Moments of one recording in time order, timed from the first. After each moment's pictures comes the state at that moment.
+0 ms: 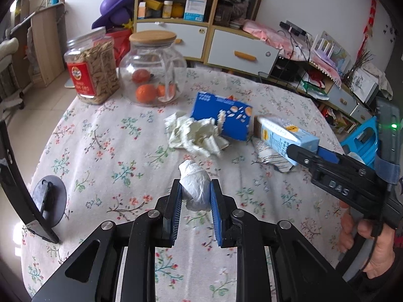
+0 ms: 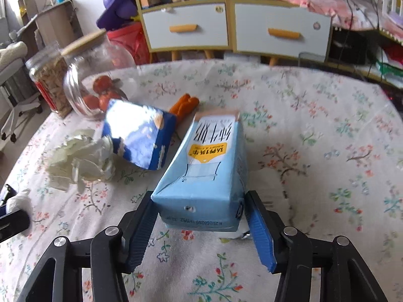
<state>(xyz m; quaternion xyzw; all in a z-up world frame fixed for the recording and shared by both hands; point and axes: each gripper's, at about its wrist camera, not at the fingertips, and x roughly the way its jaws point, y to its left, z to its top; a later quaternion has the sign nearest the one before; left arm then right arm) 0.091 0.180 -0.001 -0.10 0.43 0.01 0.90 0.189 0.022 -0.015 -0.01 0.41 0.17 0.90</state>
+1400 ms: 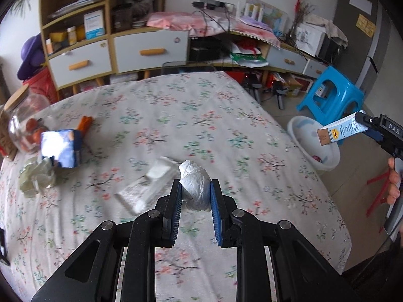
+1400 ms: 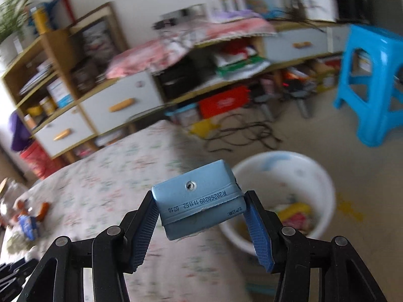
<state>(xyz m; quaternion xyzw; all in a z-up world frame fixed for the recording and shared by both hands) 0.123 -0.049 0.011 0.01 0.42 -0.13 0.90 0.107 -0.348 0.064 0.17 0.32 -0.05 0.93</state>
